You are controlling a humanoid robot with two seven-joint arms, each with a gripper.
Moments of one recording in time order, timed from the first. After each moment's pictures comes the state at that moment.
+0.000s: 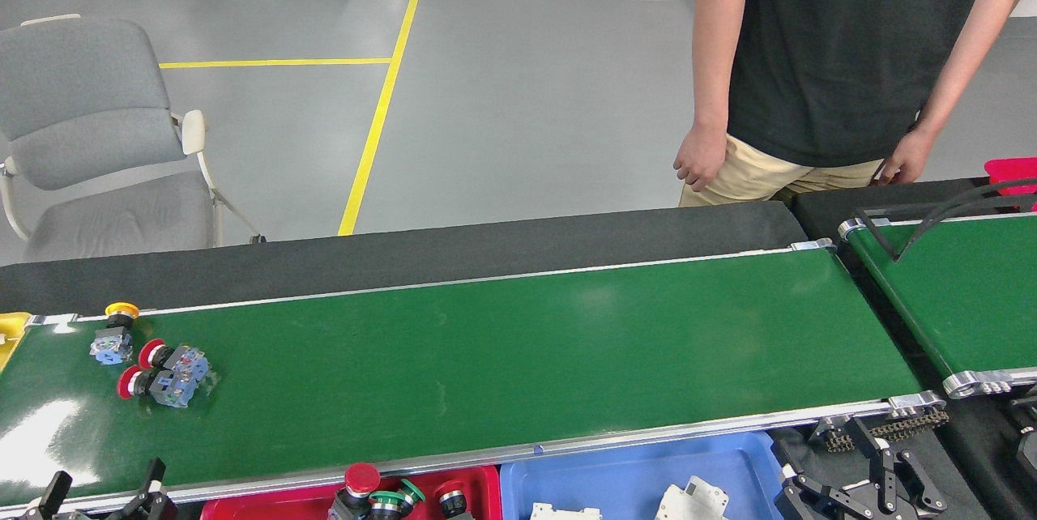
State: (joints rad) left arm 0.13 0.15 0.53 -1.45 -1.47 -0.35 -0.02; right arm 0.31 -0.16 -0.18 -1.75 1.18 -0.40 -0.06
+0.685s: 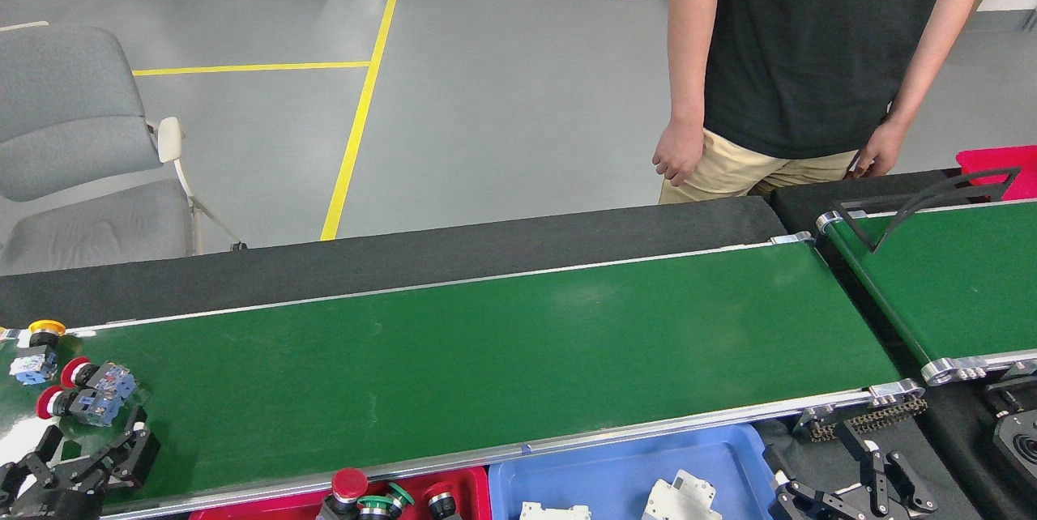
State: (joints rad) left arm -0.11 0.26 0.52 -1.11 -1.47 -0.31 -0.03; right arm 0.31 -0.16 -0.17 -1.74 1.17 -0.44 -0.05
